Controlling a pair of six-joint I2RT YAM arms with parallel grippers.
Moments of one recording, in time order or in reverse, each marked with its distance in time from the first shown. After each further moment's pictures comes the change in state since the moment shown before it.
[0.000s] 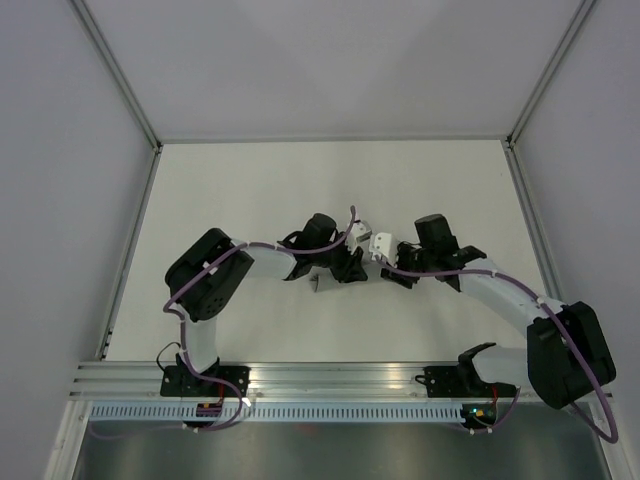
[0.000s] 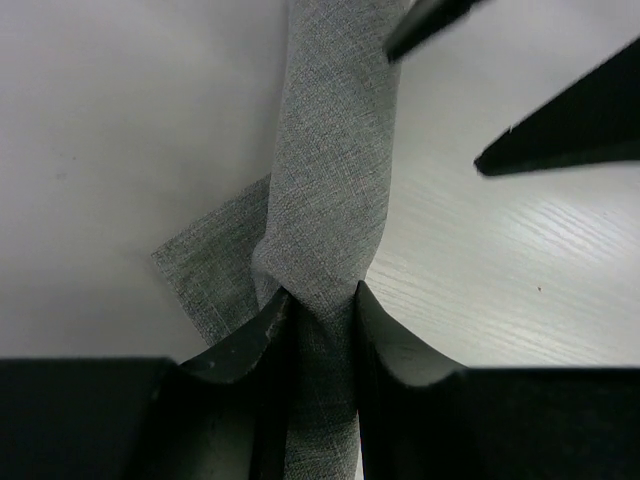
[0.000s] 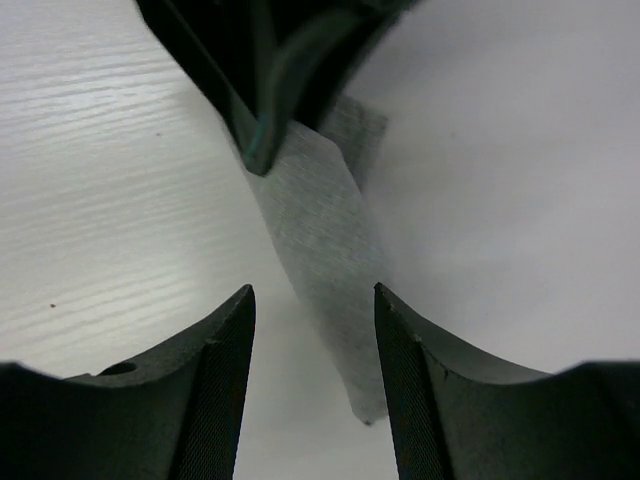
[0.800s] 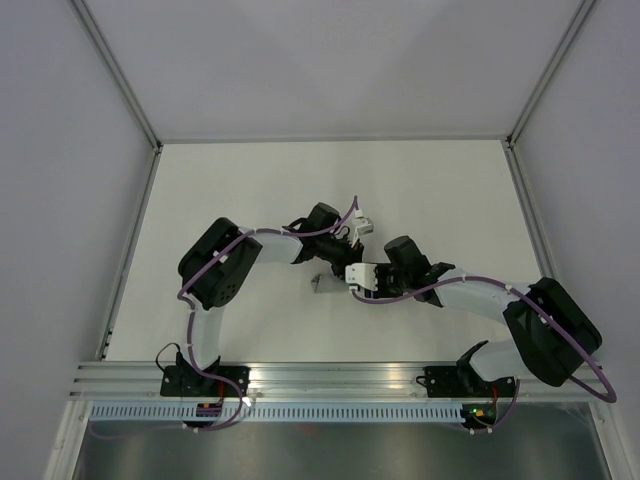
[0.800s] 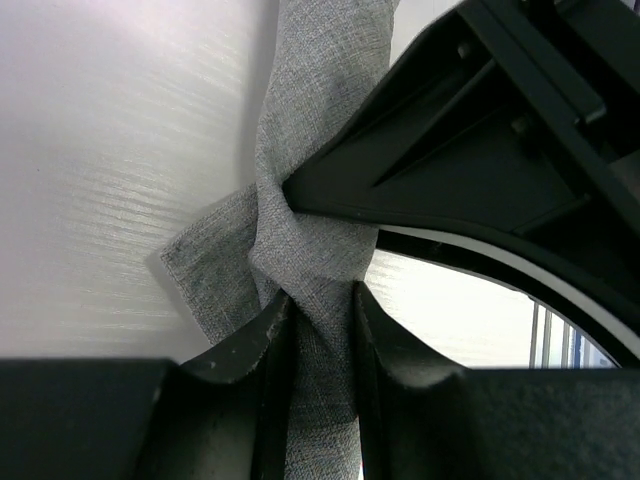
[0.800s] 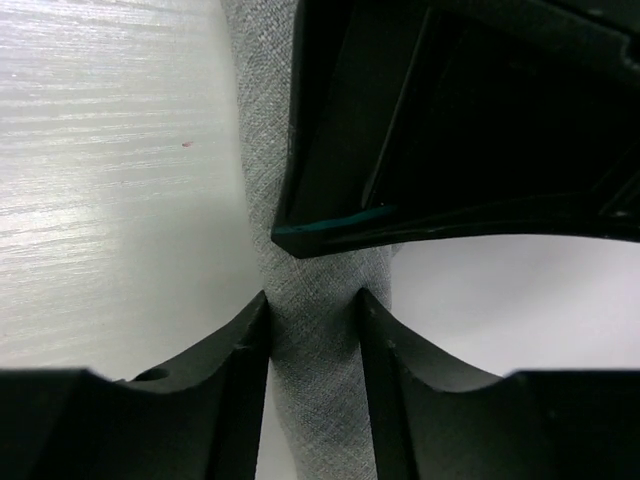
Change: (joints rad) left arm 0.068 0.134 0.200 -0.267 0.321 -0.016; right arm 0.283 0.119 -0.140 0.252 0.290 -0.098
